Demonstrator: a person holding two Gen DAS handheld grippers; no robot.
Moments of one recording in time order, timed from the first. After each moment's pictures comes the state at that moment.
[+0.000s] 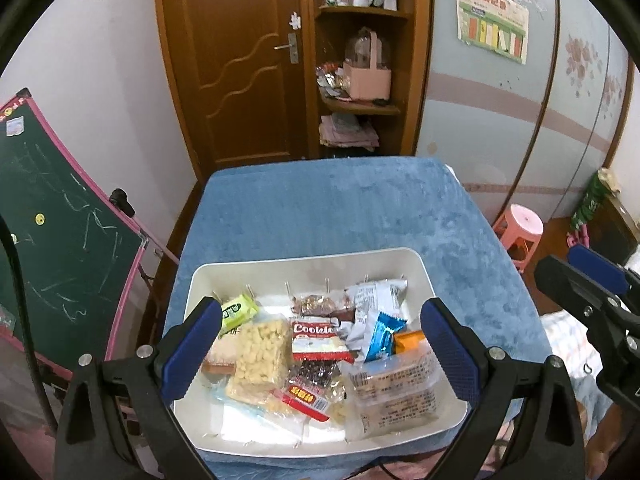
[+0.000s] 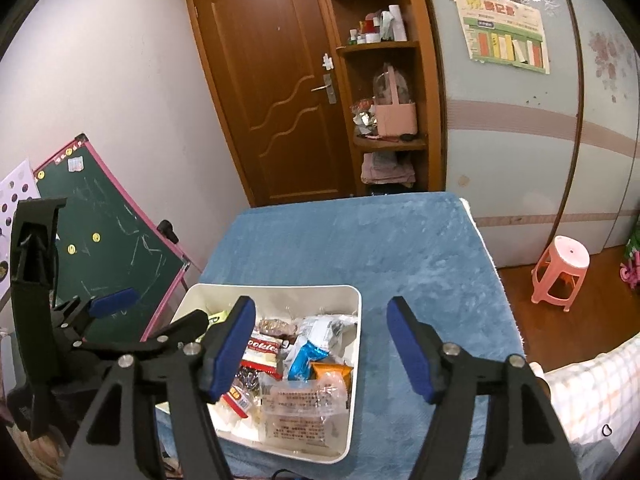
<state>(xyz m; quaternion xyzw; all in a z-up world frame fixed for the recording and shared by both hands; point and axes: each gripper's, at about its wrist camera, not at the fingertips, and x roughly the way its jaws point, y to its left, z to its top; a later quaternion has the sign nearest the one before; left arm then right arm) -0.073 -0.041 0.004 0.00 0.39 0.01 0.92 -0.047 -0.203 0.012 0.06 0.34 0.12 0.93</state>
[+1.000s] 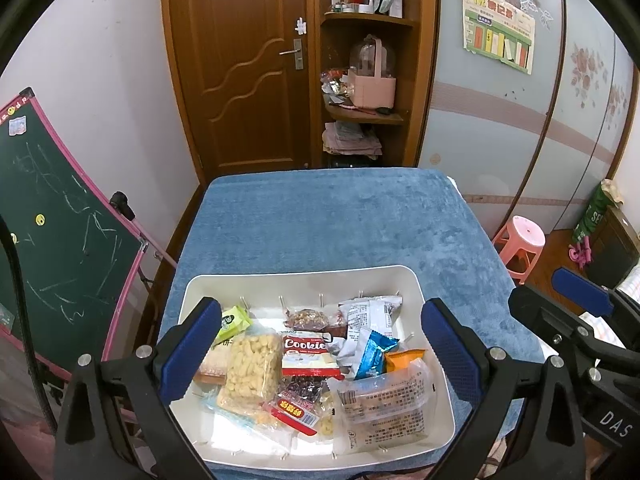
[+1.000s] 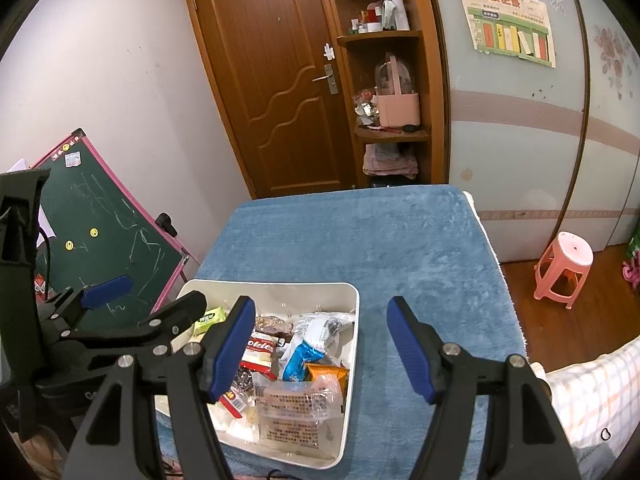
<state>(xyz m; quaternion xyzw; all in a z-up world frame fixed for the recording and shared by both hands) -0.063 -0.048 0.007 0.00 0.38 0.01 0.92 -0.032 -0.206 0.005 0.05 0.36 0.13 0.92</state>
